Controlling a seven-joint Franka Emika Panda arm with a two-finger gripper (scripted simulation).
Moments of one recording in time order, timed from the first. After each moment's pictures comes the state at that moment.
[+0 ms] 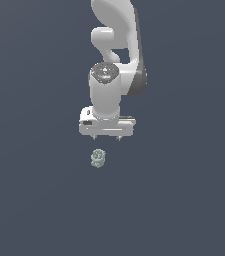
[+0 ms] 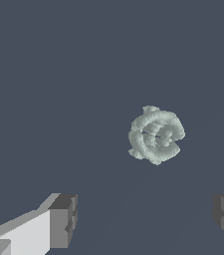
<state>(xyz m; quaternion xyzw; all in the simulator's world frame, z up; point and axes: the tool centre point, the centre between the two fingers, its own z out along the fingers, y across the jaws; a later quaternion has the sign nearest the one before) -0.001 -0.021 0.160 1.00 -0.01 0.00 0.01</state>
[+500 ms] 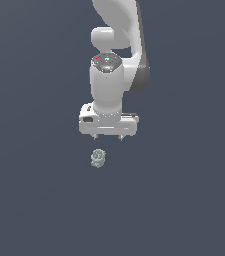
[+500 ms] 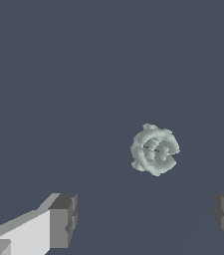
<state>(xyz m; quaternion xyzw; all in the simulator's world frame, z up) 0.016 -0.015 0.185 1.00 -0.02 0.03 0.01</state>
